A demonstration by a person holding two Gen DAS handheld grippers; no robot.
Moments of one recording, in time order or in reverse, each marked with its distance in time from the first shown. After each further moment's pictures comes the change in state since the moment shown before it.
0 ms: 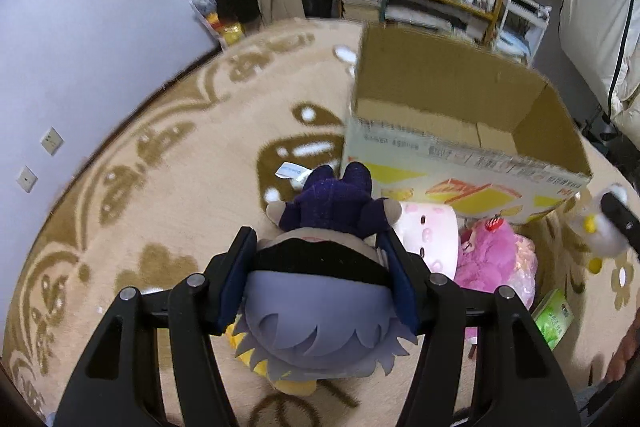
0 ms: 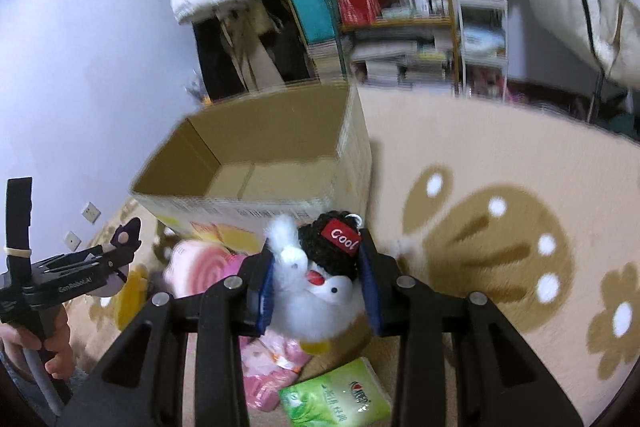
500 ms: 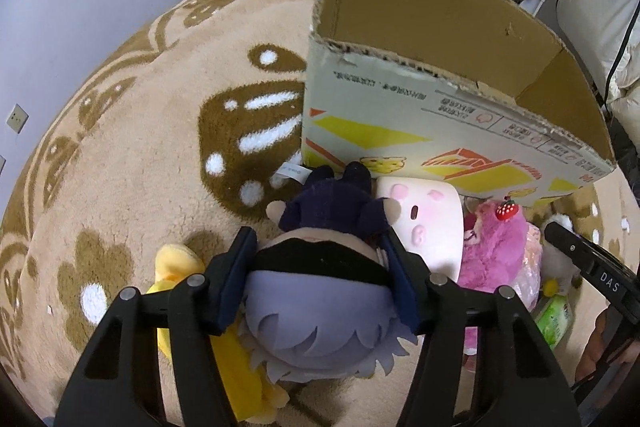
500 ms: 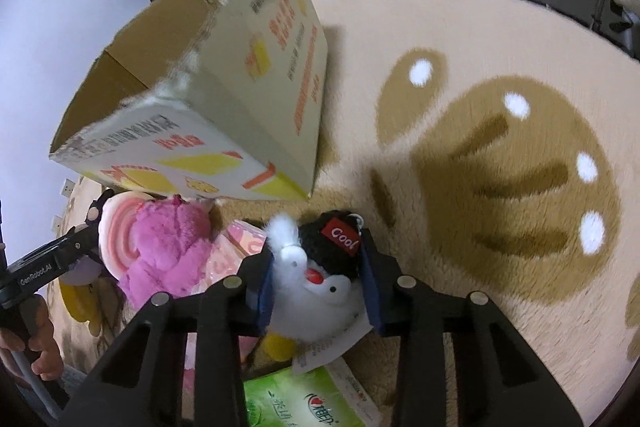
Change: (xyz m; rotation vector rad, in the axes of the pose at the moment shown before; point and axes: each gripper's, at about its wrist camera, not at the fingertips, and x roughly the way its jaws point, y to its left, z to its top) left arm 0.067 -0.015 -0.001 -0.010 0.193 -0.099; right arm 0.092 -0.047 -0.030 0.115 0.334 -0.056
